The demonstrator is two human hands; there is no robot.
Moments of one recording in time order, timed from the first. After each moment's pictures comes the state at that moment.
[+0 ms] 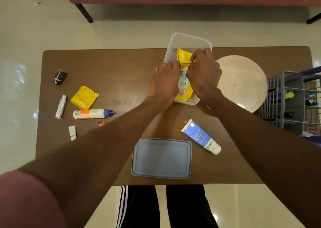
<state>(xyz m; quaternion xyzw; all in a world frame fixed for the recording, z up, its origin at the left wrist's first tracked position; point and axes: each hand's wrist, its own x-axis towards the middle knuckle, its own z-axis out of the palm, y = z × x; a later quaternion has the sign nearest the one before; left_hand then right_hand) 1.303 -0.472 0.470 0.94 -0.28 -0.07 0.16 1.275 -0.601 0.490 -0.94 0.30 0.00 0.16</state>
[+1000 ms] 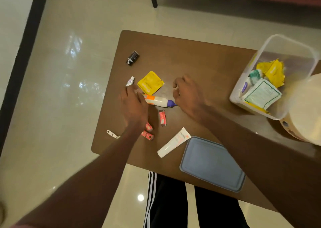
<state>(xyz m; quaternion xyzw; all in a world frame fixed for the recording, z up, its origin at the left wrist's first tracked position) 1.292 -0.155 0.434 0.97 0.14 0.03 0.22 1.311 -0.360 0.433 -0.95 -0.02 0.13 0.28</state>
